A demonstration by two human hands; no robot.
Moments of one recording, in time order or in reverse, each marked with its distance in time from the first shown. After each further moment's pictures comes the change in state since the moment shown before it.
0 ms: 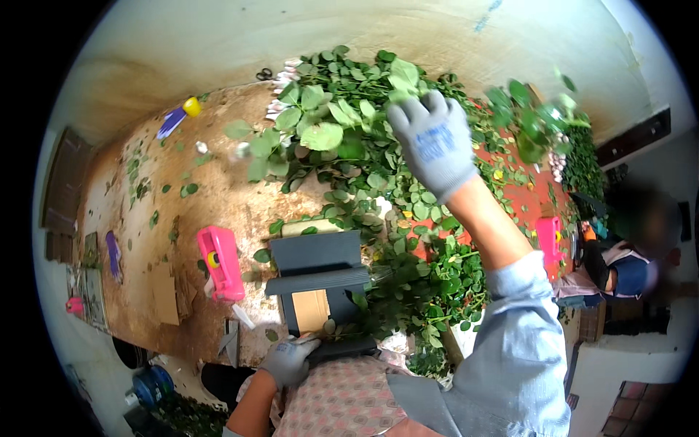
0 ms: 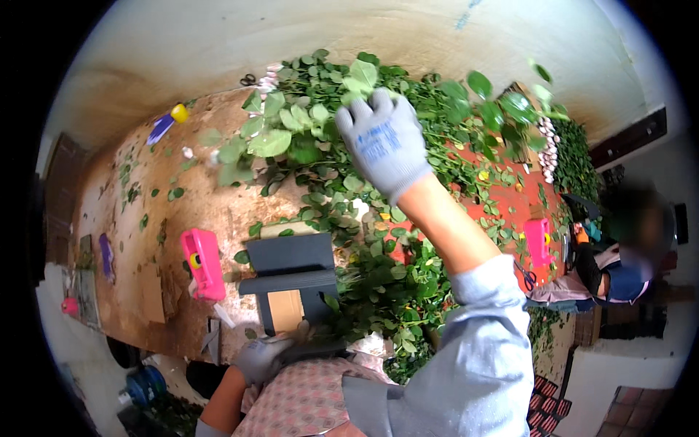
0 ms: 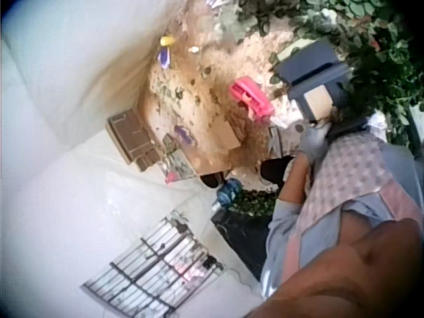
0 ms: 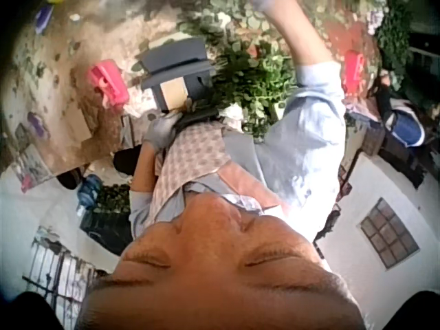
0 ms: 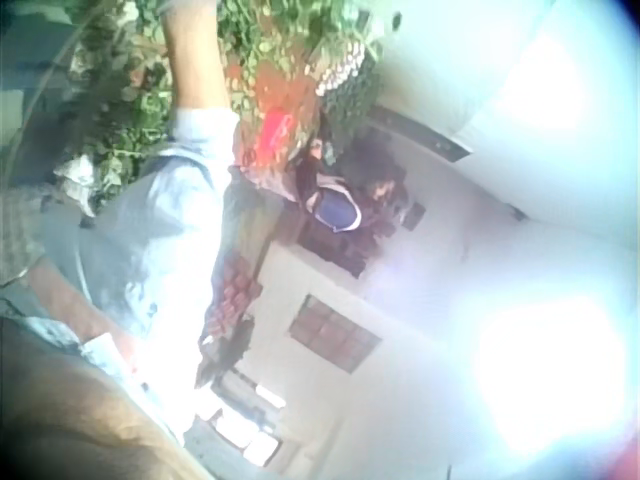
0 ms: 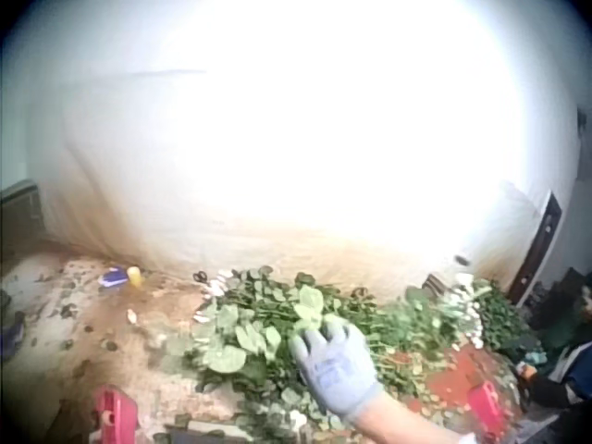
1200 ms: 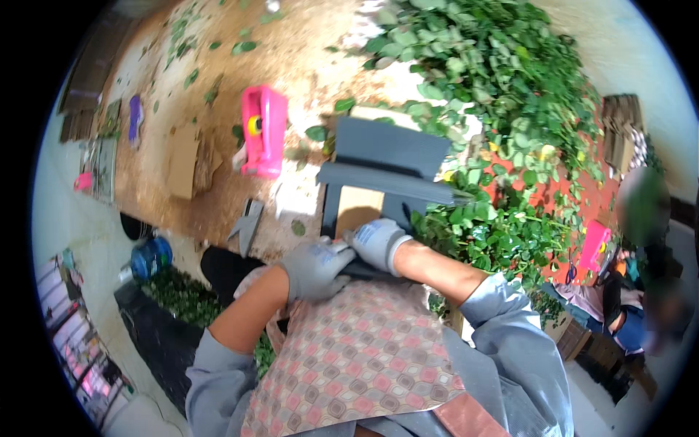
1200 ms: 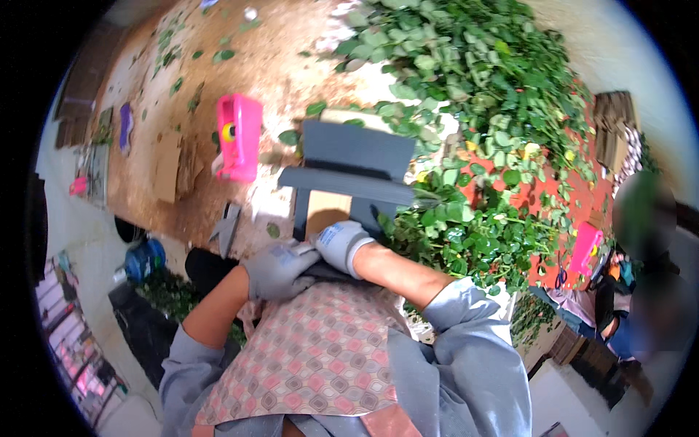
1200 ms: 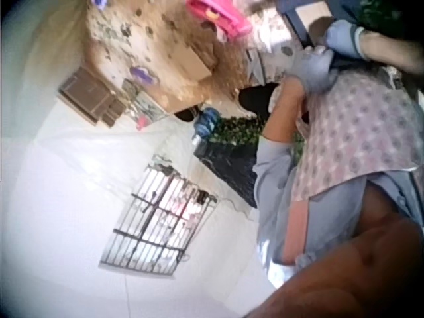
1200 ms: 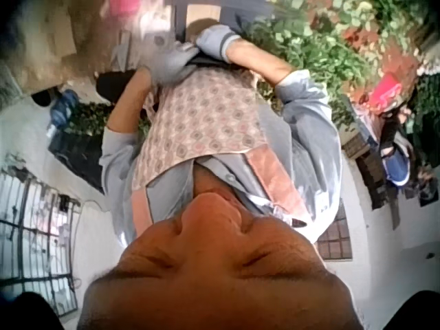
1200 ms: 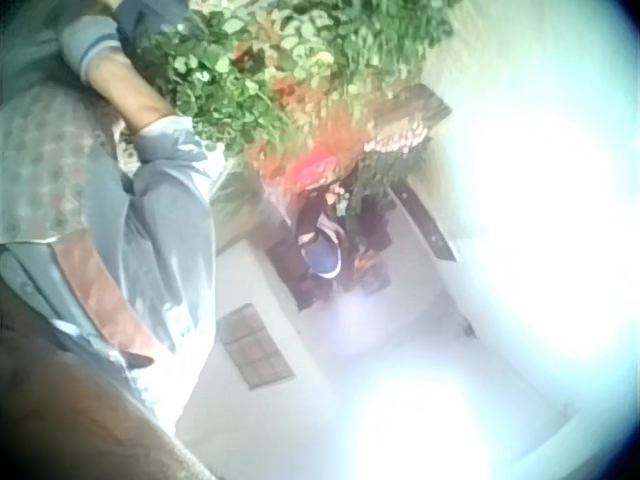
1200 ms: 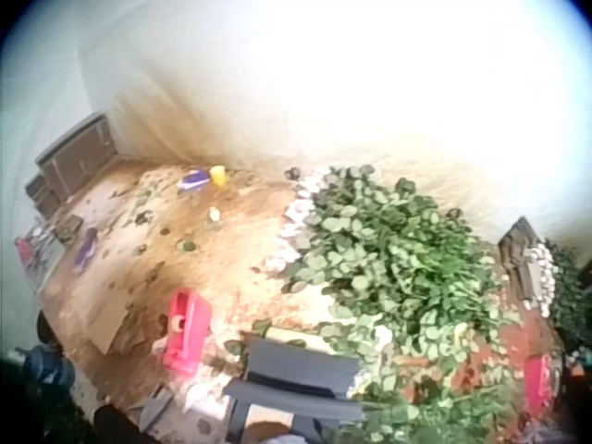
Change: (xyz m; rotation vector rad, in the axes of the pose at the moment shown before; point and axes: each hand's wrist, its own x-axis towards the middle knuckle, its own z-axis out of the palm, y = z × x) left_hand -0.003 0.000 -0.014 -0.021 -0.013 0.036; right_hand -0.161 -0.298 0.001 1.069 -1.108 -0.563
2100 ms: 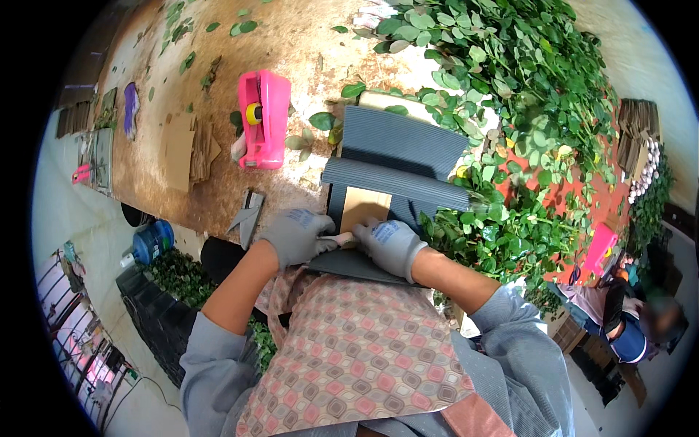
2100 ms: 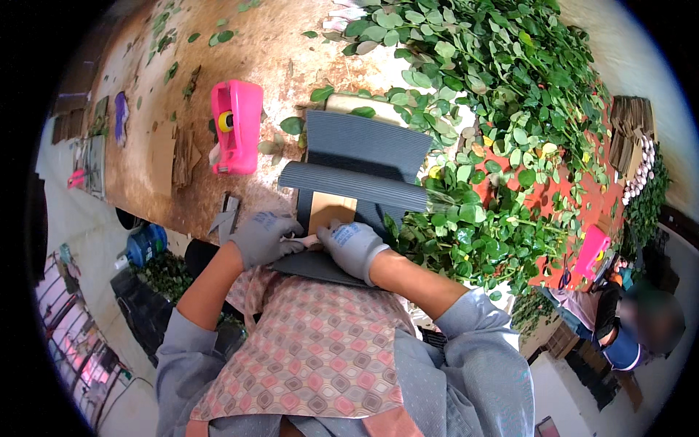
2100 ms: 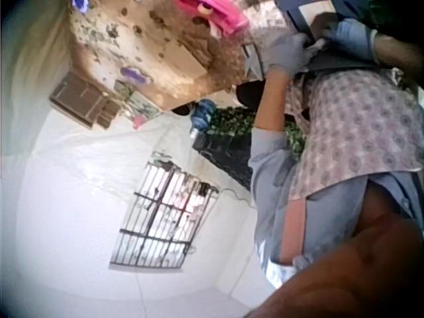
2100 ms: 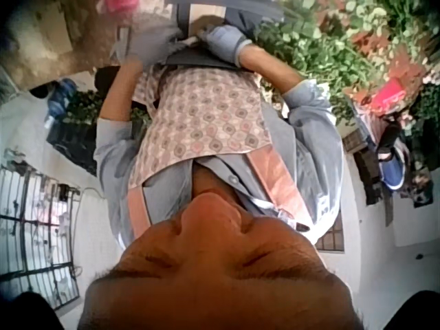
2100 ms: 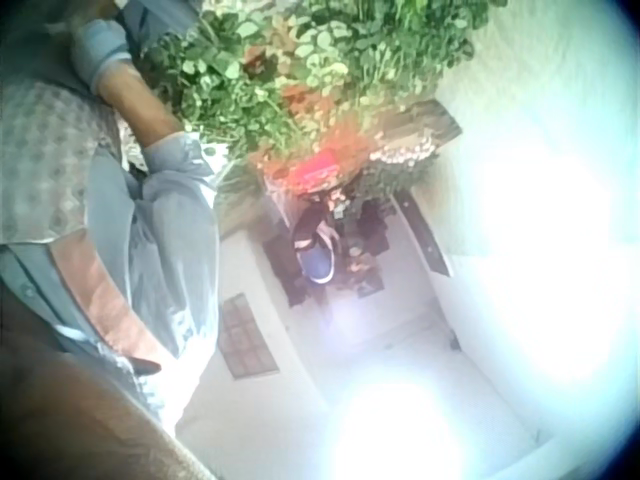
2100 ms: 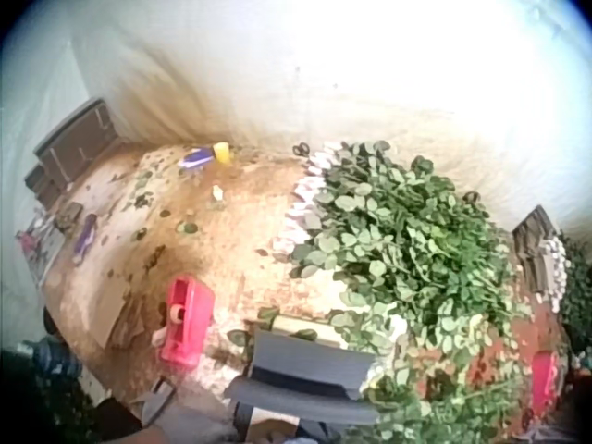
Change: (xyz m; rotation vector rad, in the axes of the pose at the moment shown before) left_hand 0.010 -0.065 -0.002 -0.022 0.119 -0.224; right_hand -0.006 0.013 0.022 0.258 0.110 0.046
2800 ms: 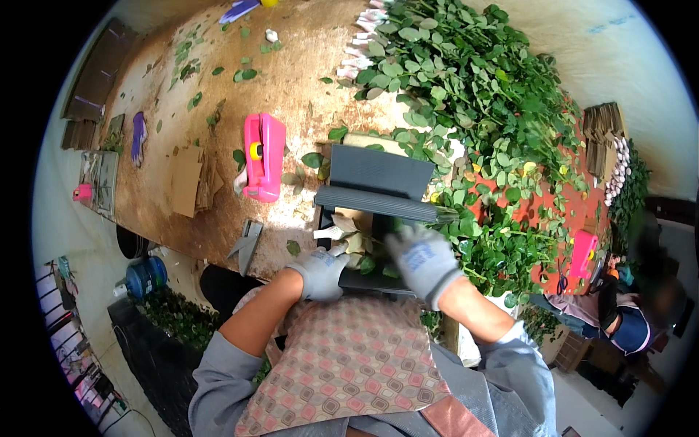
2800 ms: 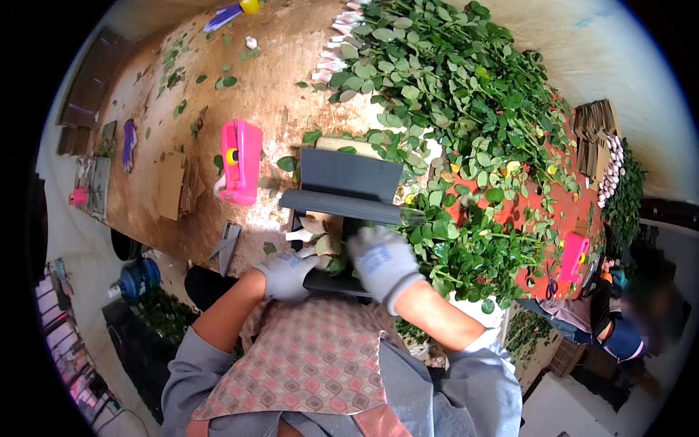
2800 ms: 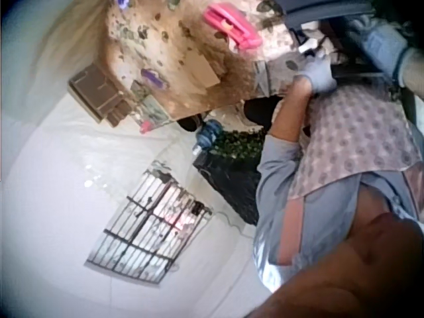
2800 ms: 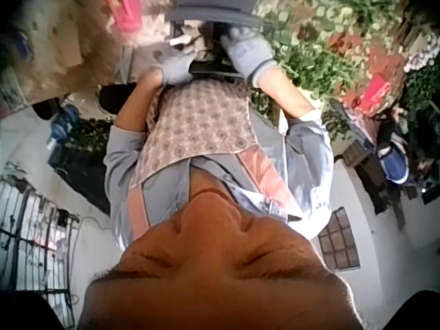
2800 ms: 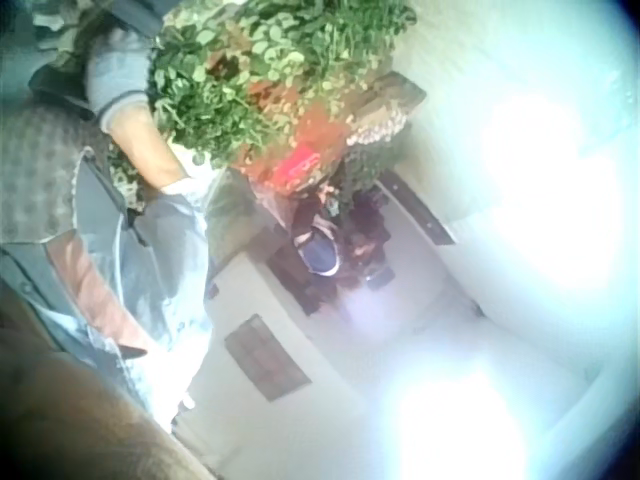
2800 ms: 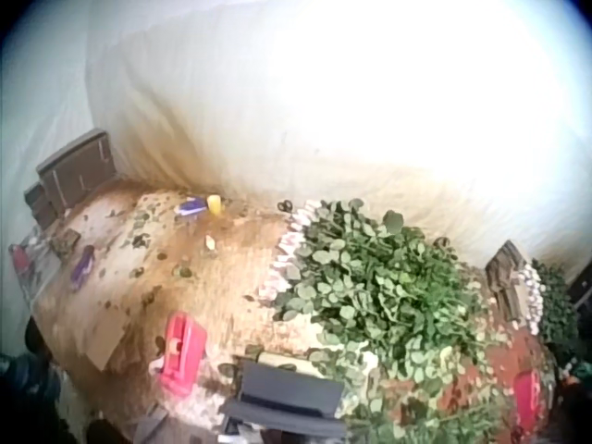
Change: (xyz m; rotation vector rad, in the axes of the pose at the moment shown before) left_hand 0.002 0.059 0.012 0.141 -0.275 -0.030; right_hand -0.080 -0.047 -0.079 -0.605 0.192 0.272
